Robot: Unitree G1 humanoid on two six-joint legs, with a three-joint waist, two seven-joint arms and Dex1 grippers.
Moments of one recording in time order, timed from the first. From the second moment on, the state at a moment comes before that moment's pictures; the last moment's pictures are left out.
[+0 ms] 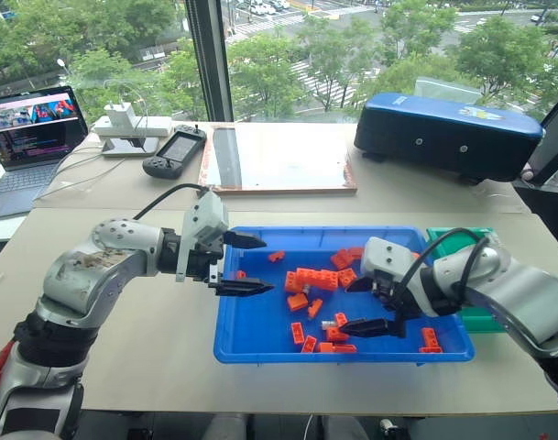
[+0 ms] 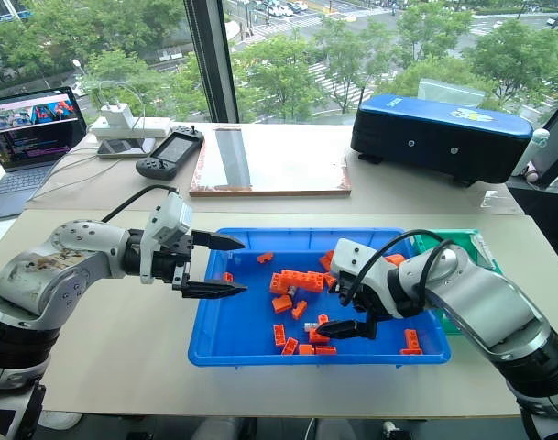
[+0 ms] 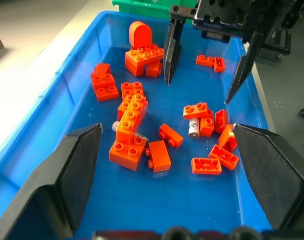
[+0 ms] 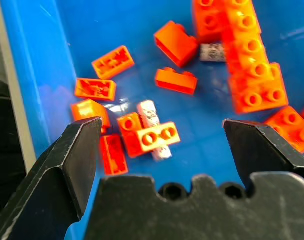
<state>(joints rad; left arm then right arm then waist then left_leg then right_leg) -0.58 0.79 -0.09 -0.33 -0.60 0.77 -1.13 -0.56 -0.98 0.27 -0.58 0.49 1.12 1.00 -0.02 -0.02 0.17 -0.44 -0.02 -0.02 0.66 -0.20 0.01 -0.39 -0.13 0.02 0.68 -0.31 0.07</state>
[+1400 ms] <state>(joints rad) -0.58 0.78 -0.09 -0.33 -0.59 0.76 -1.11 -0.63 -1.00 0.18 -0.15 0.37 0.95 0.94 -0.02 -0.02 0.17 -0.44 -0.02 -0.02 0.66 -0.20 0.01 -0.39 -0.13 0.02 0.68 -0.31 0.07</state>
